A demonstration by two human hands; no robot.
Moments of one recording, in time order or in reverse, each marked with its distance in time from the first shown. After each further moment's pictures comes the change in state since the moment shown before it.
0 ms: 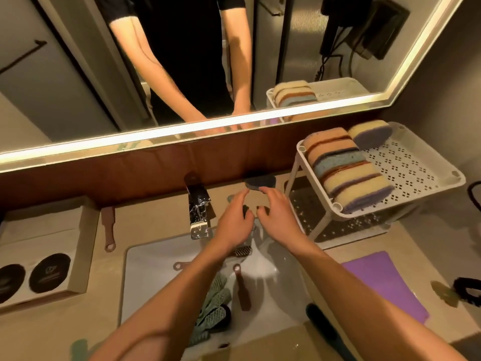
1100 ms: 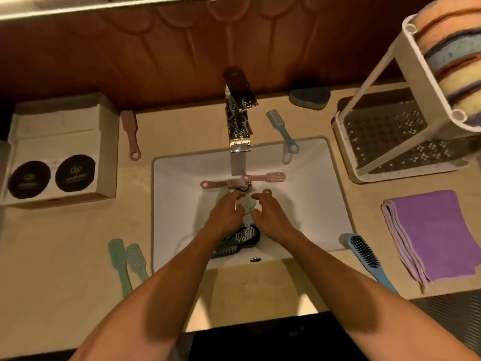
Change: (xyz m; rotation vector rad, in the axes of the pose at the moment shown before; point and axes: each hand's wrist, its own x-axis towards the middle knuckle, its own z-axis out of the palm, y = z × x) left_hand -0.123 -0.199 0.024 0.066 -0.145 -0.328; right_hand -0.116 0.041 0.193 0.052 -0.435 0.176
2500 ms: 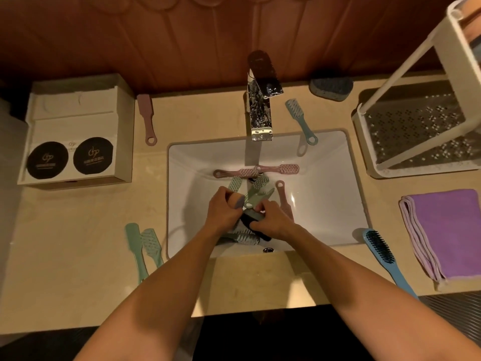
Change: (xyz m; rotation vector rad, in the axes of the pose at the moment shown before) left_hand -0.021 -0.038 -0.017 -0.186 0.145 -0.181; right_hand 0.000 0.001 0.030 -0.012 -0.250 0.188
